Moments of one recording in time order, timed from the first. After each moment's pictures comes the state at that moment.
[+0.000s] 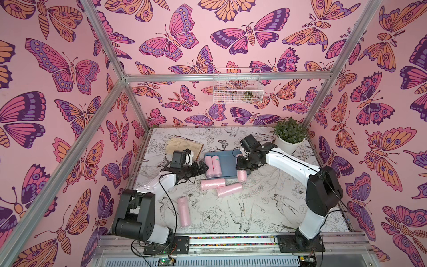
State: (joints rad) left arm -0.19 1.47 0.79 -0.18 0.45 -0.47; right arm 0.66 1.82 1.46 -0.80 -0.18 0.55
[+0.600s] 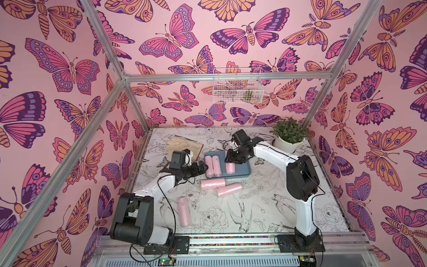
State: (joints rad) left arm -0.19 1.44 0.77 -0.19 0.45 -0.48; right arm 0.64 2.09 1.71 -0.72 -0.32 0.55
